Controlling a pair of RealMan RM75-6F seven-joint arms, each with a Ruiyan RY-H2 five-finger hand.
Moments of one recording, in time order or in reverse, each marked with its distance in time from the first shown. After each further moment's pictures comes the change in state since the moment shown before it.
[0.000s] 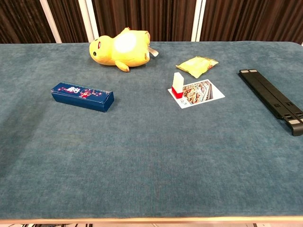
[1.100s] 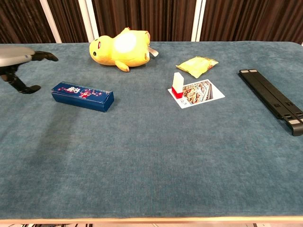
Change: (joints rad) left arm -0.482 -0.141 -0.165 0.156 -0.511 -0.534 0.346; right arm 0.009 0.030 0.001 -0.047 0.050 -0.058 0.031
